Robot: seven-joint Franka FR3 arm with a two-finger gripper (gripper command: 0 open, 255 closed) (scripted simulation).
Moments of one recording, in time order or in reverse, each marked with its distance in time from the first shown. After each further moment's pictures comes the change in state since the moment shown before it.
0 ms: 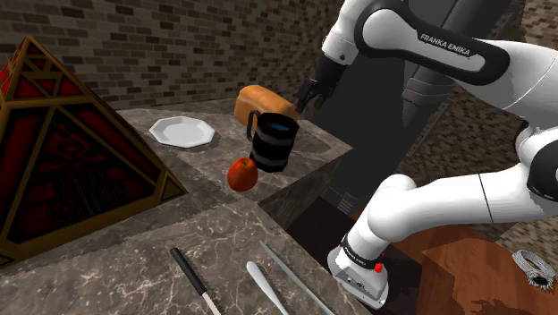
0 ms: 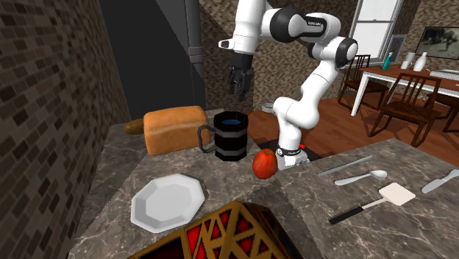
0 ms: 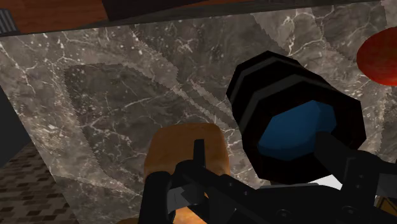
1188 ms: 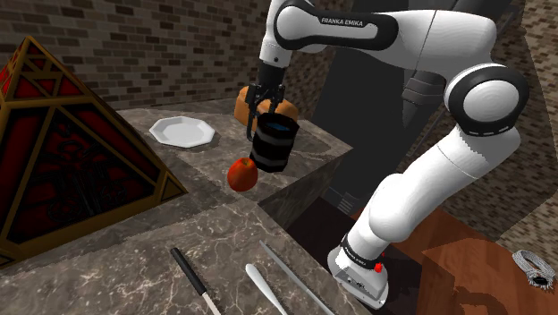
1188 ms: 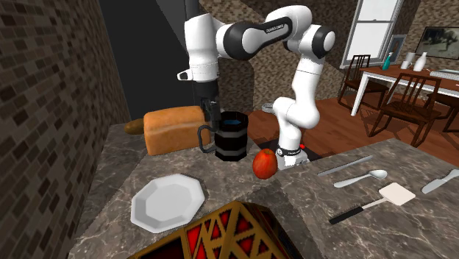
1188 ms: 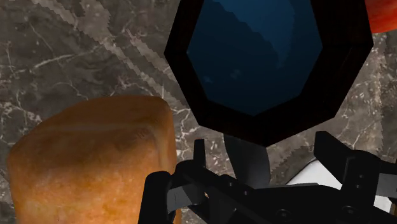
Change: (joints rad) arm 0.043 0.547 0.013 0.309 0.091 0.023 -0.005
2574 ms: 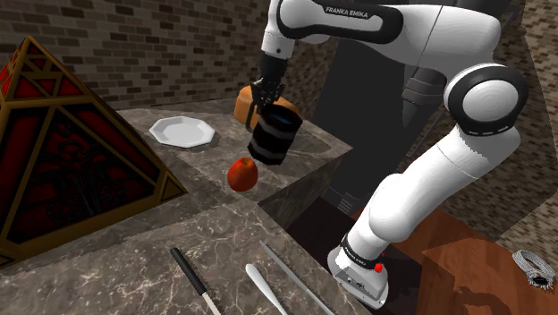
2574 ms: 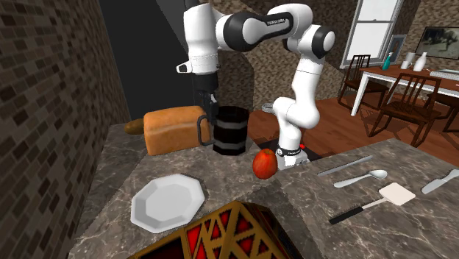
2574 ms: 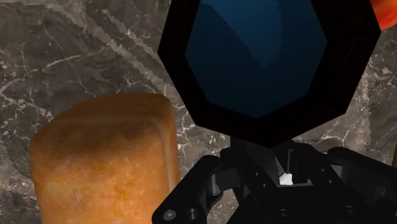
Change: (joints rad) arm -0.001 0.002 -0.002 0.062 -0.001 -0.061 0.003
